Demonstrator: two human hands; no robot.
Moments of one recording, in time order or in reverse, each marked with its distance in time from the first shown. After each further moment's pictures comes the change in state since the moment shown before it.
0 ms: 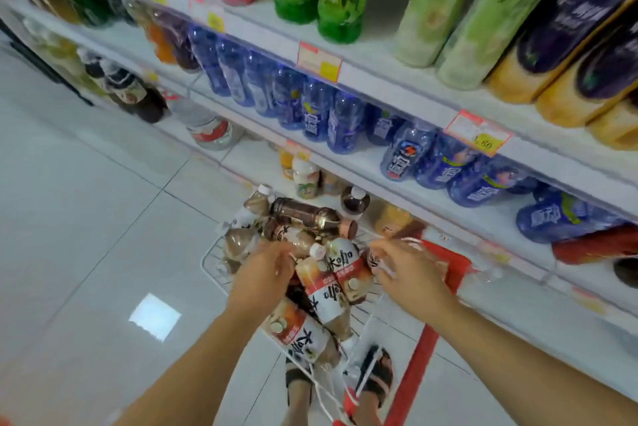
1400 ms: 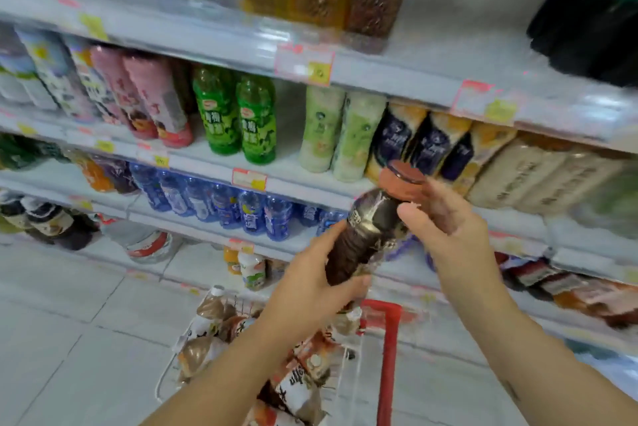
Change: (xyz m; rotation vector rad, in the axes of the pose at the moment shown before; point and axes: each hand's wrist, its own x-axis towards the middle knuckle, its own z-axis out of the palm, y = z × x) left_hand -0.006 0.169 -0.078 -0.443 -0.247 0.557; right_hand -0.059 -0.117 -0.166 0.777 0.696 -0.170
